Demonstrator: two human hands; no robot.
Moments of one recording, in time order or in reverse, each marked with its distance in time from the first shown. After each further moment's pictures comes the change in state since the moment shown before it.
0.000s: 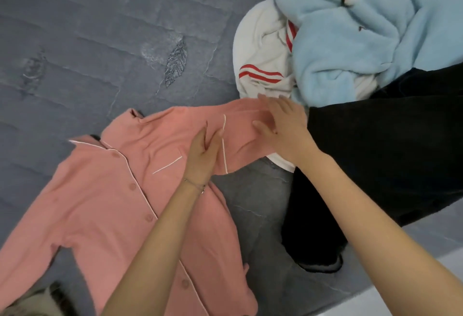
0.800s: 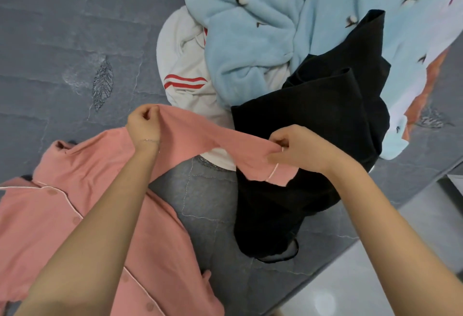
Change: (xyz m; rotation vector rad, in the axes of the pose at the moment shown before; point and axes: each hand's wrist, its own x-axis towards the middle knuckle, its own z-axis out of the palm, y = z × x) left_hand 0.088 0.015 0.068 0.442 0.284 0.098; right_hand -0.086 0.104 -0.105 0.260 -0.318 0.279
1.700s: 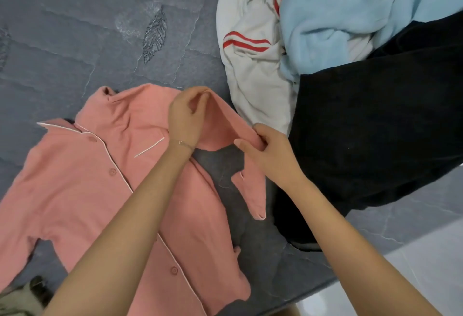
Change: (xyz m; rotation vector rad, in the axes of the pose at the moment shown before) left_hand -0.045 -0.050 -0.050 -0.095 -0.096 0.355; right_hand 0.042 -0.057 0.174 0.426 0.314 -0.252
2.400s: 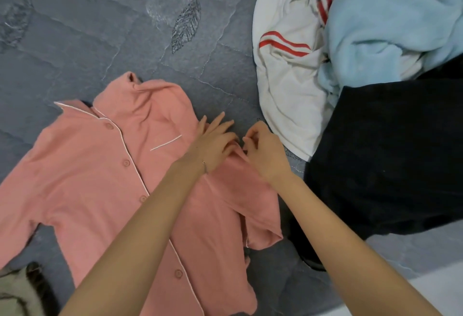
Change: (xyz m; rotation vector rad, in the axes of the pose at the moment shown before) left_hand -0.029 -0.069 -0.004 0.595 -0.760 0.084; right_hand 0.043 0.015 0.065 -0.309 -0.105 0.087
